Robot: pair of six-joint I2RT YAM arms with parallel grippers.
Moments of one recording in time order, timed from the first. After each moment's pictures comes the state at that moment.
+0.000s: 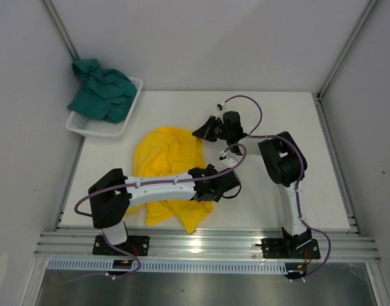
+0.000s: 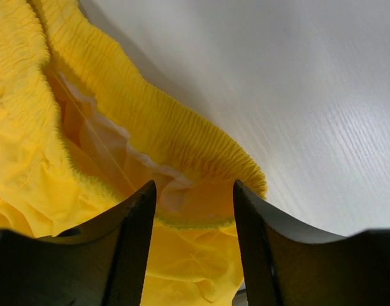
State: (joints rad) left arm -1.21 1.73 1.25 -0.66 -0.53 -0.52; right arm 0.47 2.20 1.33 0.55 -0.48 0.86
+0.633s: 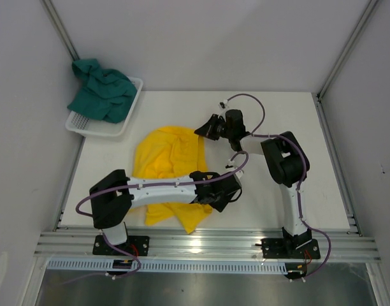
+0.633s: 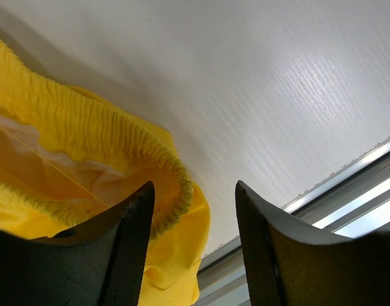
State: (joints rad) left arm -1.23 1.73 1.22 -0.61 -0.28 -0.46; right arm 0.46 2.18 1.33 0.53 -0.49 0.85
